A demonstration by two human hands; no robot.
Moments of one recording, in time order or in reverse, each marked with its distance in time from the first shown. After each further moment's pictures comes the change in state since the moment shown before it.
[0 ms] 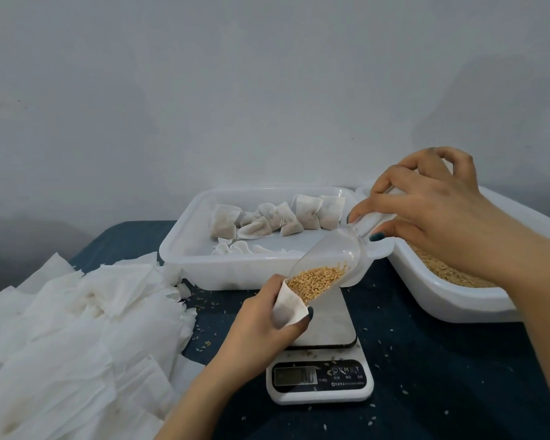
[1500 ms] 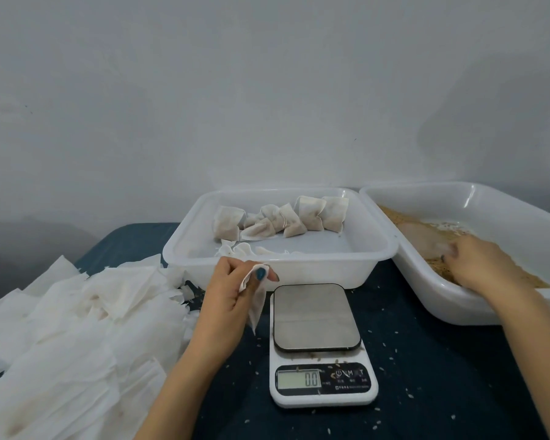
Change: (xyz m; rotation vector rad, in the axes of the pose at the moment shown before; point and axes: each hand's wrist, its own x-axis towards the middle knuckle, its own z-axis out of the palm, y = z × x) left_hand 0.009 -0.006 -0.035 0.030 0.251 0.086; right_hand -0.065 0.079 0.097 0.033 -0.471 1.038
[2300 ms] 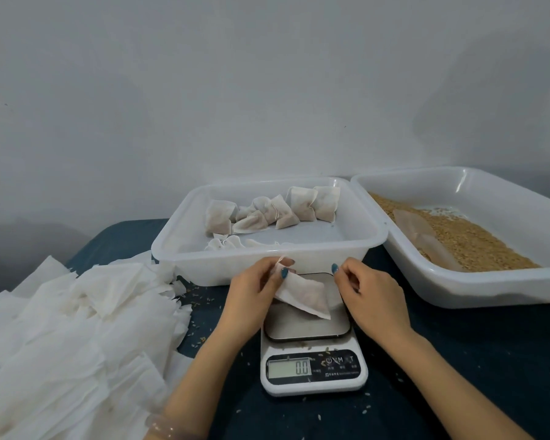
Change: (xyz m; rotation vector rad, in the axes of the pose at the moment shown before) left_hand 0.018 -0.017 0.047 -0.035 -0.151 -0.105; right_hand -0.092 -0.082 0.076 0.520 0.178 -0.435
